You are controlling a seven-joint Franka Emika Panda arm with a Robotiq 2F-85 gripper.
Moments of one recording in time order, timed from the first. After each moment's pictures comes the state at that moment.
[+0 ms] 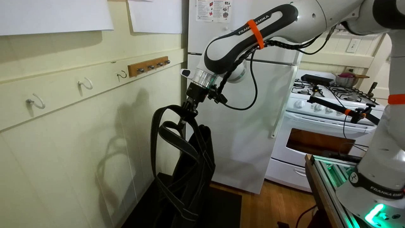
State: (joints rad) arm -0.38 0.31 0.36 -1.95 0.50 2.50 -1.05
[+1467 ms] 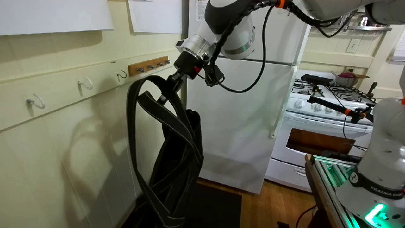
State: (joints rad) arm -0.08 0.18 0.17 -1.87 0.79 2.45 -0.64
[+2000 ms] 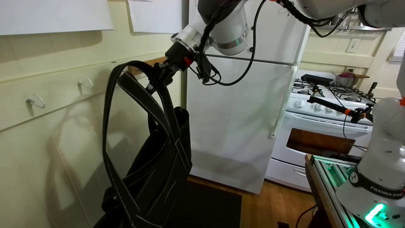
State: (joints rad) arm -0.06 0.22 0.16 -1.78 0.83 2.49 -0.55
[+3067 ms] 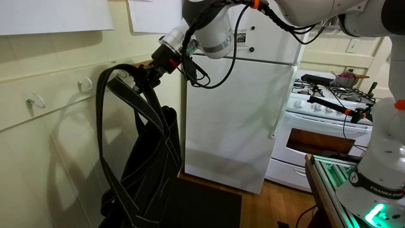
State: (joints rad) arm -0.04 0.36 0.16 -1.61 0.79 2.49 -0.50
